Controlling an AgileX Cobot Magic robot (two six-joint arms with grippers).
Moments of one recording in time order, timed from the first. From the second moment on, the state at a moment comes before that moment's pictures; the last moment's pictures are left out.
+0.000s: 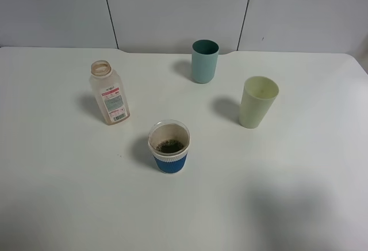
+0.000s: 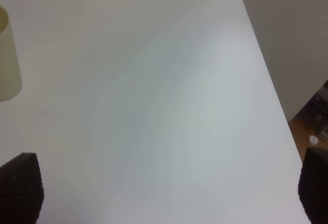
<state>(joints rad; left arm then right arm) 0.04 0.00 -0.51 0.01 1.06 0.02 -0.01 0.00 -0.50 -0.11 1.06 0.03</state>
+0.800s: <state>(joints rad) 0.05 0.00 -0.51 0.01 1.06 0.01 -0.01 0.00 -0.50 -0.11 1.06 0.03</state>
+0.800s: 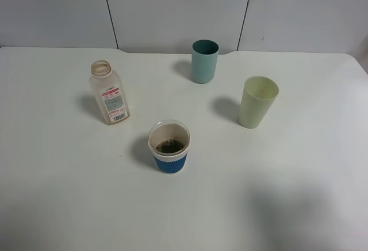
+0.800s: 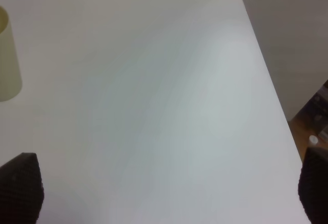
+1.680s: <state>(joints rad) 0.03 0.00 -0.51 0.01 1.06 0.01 -0.01 0.00 -0.50 -0.11 1.06 0.03</state>
